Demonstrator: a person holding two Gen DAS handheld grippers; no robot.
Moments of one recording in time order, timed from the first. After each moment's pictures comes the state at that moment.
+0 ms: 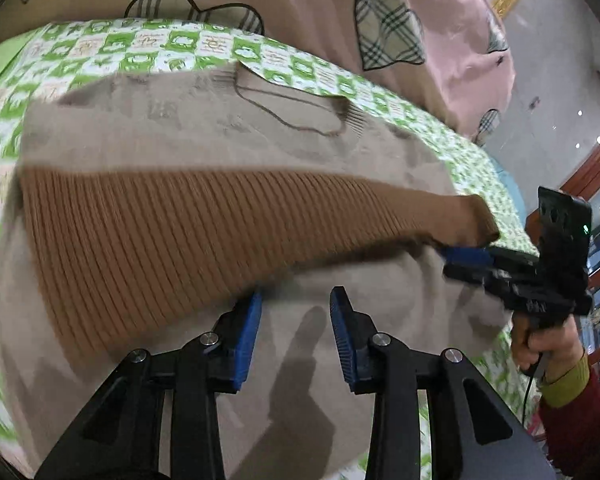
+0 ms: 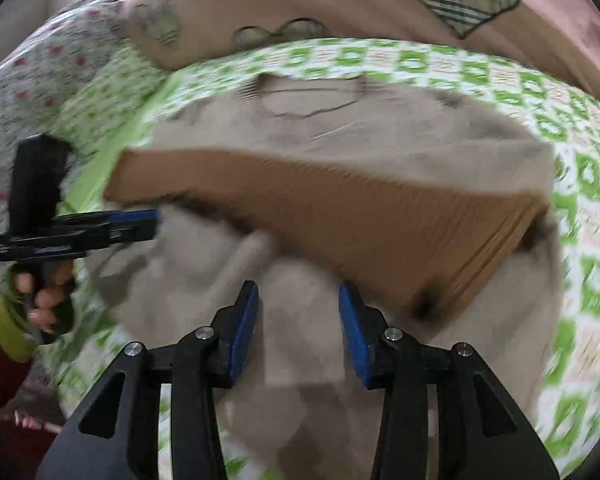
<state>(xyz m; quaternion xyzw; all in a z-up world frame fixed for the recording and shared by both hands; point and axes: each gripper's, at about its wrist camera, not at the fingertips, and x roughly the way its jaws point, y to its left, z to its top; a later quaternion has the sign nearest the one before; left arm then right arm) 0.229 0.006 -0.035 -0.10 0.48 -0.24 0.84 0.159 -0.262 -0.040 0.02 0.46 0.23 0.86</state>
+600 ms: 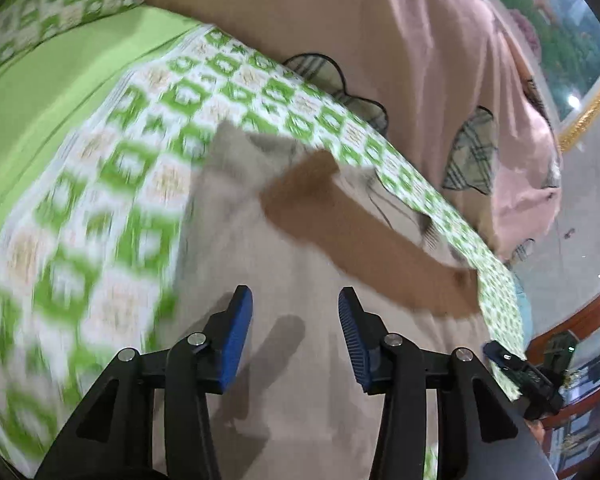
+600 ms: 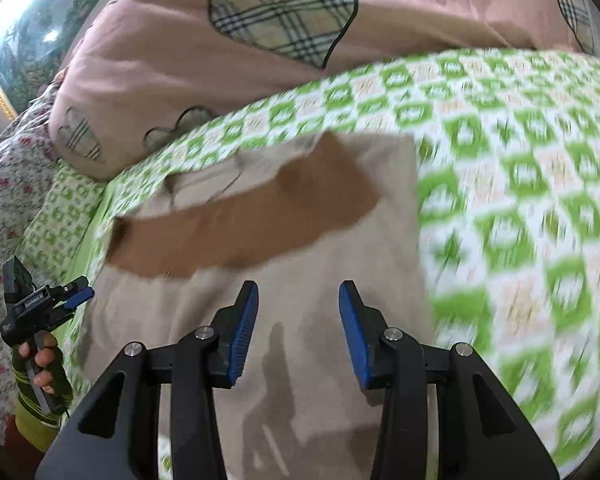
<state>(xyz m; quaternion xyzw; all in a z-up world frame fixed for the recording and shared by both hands) 0.195 0.110 -0.021 -0.27 0.42 -0.10 0.86 0.133 -0.323 -0.028 0.18 0.41 0.12 0.89</state>
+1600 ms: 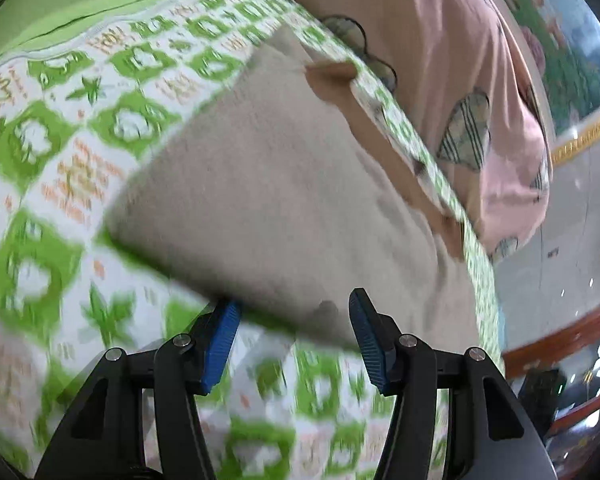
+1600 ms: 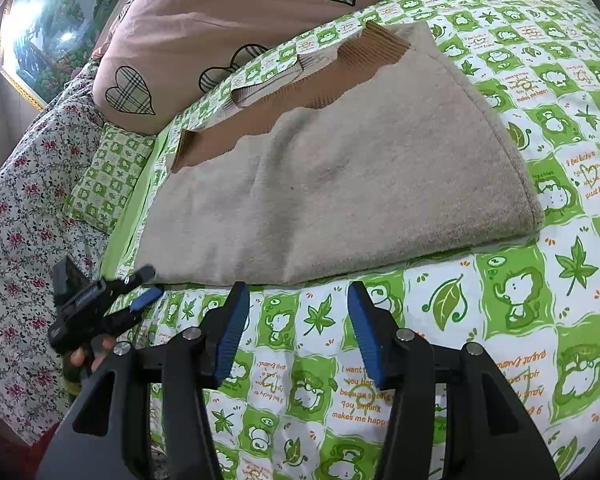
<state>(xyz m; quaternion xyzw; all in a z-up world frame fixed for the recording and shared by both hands) 0.080 0.112 -0.068 -0.36 0.43 -0.09 0.82 0.010 -0.273 -0.058 0.23 0.44 0.17 0.85</state>
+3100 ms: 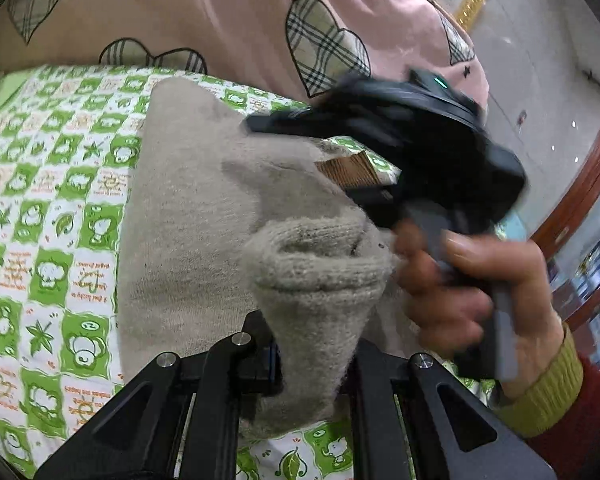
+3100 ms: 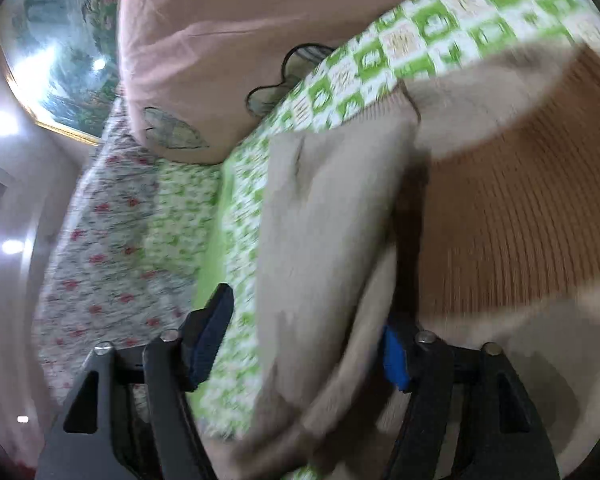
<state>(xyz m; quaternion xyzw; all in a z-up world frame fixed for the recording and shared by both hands) 0.143 -0.087 -0.004 -0.11 0.40 -0.21 0.88 0.239 -0.232 -0.052 0.32 0.46 0.32 0.77</state>
